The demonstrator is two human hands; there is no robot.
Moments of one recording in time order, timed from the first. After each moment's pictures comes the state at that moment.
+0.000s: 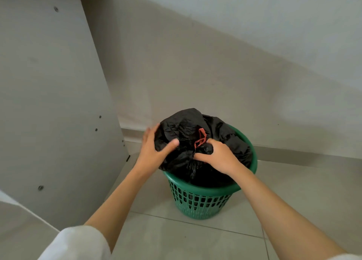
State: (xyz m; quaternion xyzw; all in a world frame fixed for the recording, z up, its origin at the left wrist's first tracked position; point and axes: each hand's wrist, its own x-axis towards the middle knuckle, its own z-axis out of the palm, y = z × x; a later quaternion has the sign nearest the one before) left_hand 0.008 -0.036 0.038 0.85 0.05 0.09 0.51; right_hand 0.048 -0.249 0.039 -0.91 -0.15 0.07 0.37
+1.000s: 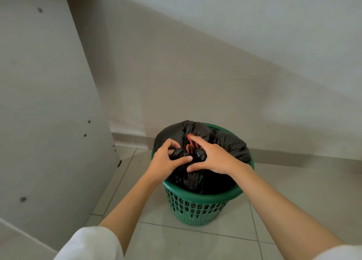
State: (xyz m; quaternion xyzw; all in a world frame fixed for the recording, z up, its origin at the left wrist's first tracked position) left_hand 0.022 -0.076 0.026 0.82 -0.04 0.05 0.57; right_hand 0.059 -0.259 0.052 -0.92 -0.23 0.13 0.28
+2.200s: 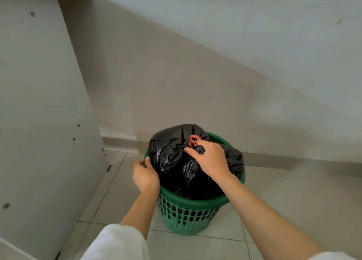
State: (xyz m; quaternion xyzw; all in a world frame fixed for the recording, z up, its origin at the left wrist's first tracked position) left_hand 0.030 -0.091 -0.013 0.70 0.39 0.17 0.58; right_hand 0.044 -0.257 0.047 -0.91 -0.16 -0.14 0.35
